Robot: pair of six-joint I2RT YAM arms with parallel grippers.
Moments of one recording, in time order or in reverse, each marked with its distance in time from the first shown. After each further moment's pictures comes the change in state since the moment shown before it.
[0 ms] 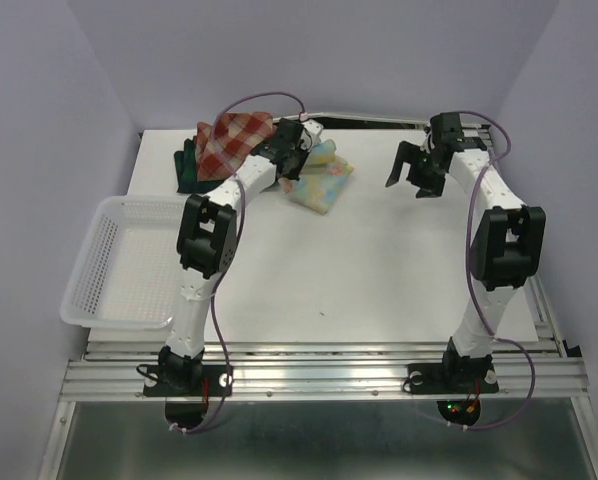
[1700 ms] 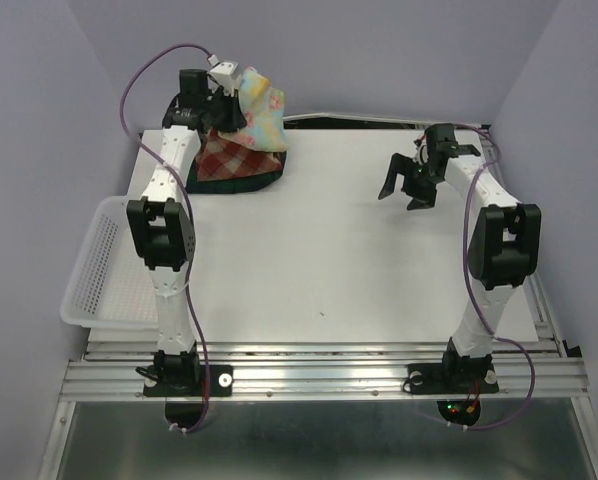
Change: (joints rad) left arm 0.377 -0.044 0.313 -0.102 0.485 -0.095; right arm 0.015 0.007 -0.090 0.004 -0.116 -0.024
